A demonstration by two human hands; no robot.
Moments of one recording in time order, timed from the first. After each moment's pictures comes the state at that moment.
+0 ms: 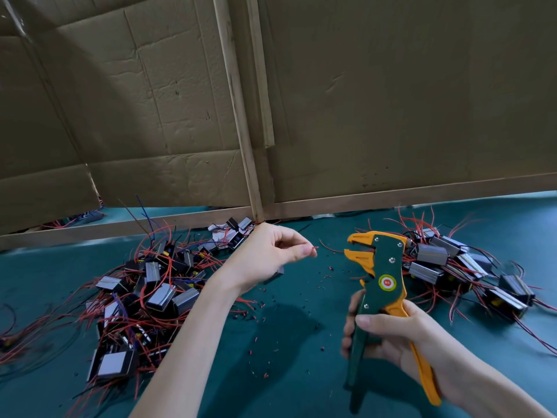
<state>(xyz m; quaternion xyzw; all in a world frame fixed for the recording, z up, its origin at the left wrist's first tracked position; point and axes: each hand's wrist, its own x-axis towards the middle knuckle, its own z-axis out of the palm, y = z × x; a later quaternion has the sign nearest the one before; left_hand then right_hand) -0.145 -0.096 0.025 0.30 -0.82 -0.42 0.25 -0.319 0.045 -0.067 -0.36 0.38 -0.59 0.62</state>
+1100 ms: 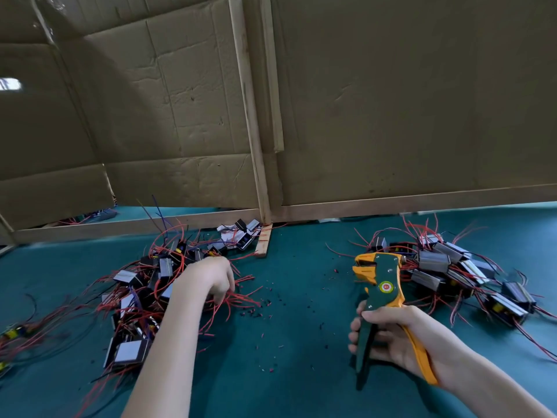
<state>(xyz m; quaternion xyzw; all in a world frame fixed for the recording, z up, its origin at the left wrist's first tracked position) -0.084 -0.149 0.010 0.56 -0.81 -0.10 -0.15 -0.324 0.042 -0.060 -0.21 0.43 -0.57 0.67</state>
